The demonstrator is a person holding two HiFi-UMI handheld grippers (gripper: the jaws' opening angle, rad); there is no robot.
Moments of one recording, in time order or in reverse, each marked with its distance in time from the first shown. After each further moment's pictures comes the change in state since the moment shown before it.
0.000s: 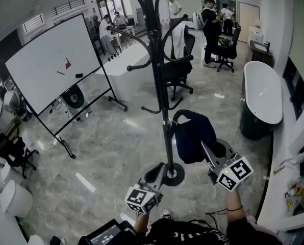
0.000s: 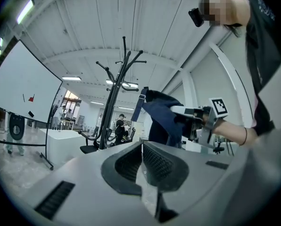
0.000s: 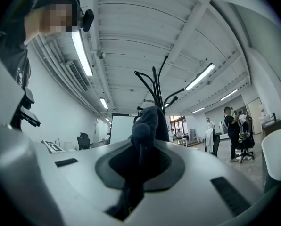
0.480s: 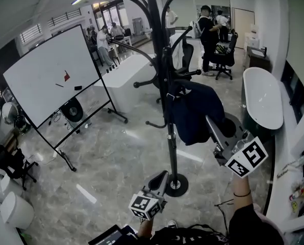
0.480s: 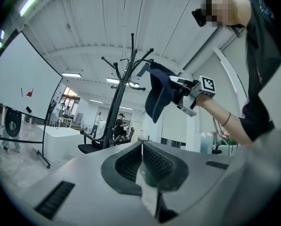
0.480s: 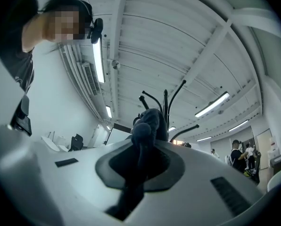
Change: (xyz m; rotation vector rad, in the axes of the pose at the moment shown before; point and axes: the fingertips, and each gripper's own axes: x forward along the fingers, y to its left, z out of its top) left arm 0.021 0.041 0.002 -0.035 0.005 -0.034; right arm 0.073 -0.011 0.135 -0.233 -0.229 0.037
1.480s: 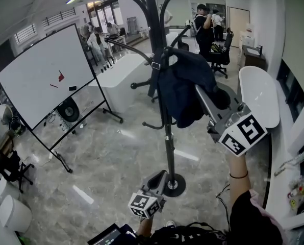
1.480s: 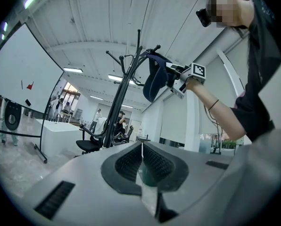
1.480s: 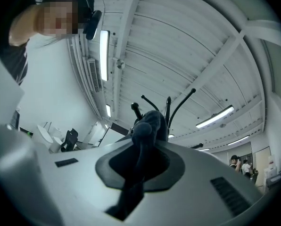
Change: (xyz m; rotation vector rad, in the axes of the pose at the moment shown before) left arm 0.018 0.013 -0.011 -0.052 0.027 -0.026; right arm 0.069 -0.028 0.041 -0.131 -0.045 -0.010
